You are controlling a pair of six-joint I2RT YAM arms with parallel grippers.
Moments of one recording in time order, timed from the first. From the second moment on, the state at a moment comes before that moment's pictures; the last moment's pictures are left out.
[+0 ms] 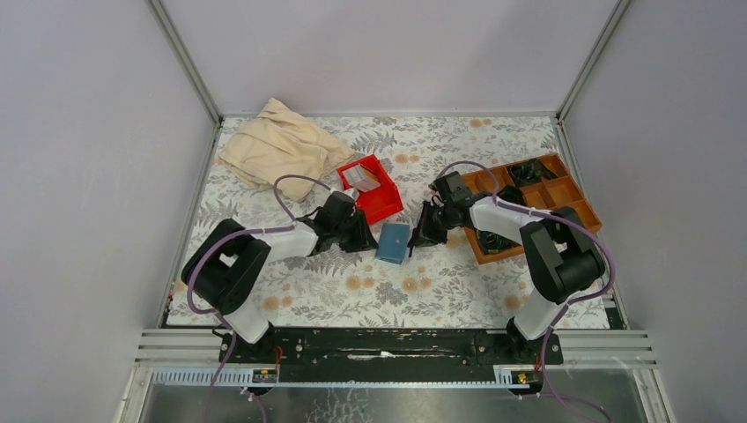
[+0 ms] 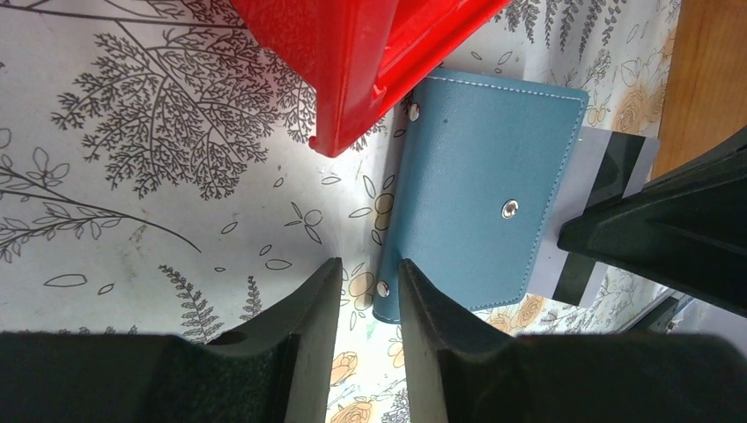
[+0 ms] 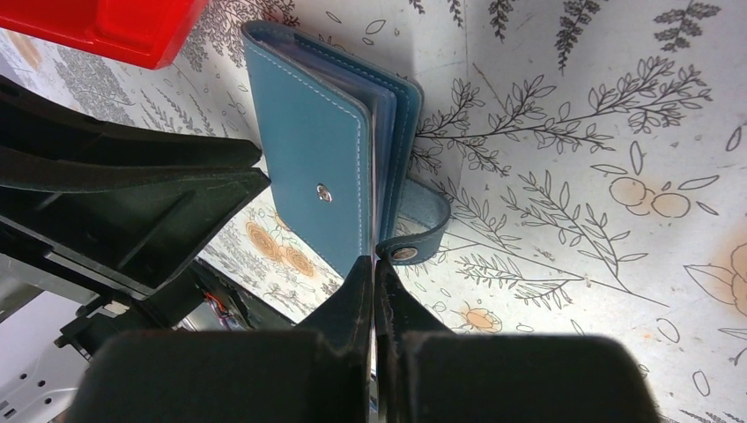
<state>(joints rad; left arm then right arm) -0.59 1.65 0.73 0.06 0.23 -0.77 0.46 1.70 0.94 -0.33 -0.46 0.73</state>
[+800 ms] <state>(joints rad) -0.59 1.67 0.75 0.06 0.24 -0.77 0.46 1.70 0.94 -0.35 -0.46 0.71</state>
